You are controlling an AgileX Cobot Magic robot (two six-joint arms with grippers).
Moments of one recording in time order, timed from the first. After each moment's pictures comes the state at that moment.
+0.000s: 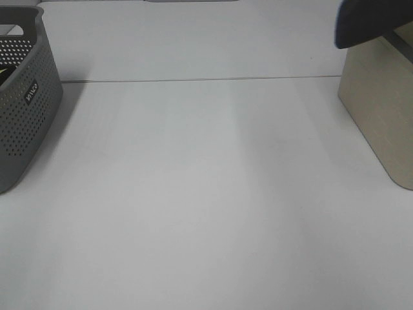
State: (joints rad) left arm -0.06 0.00 -0.50 -0.09 1.05 0.10; right arm -0.05 1.87 -2.09 0.14 1.22 -0.18
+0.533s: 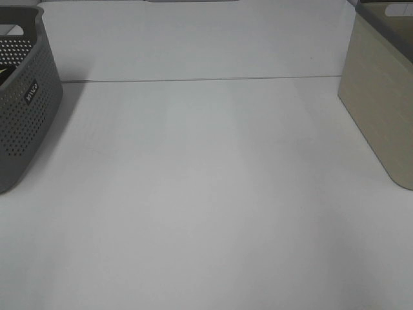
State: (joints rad) left arm -0.06 0.00 -0.50 -0.09 1.05 0.10; right arm -0.29 1.88 -2.08 0.12 1.22 -0.14
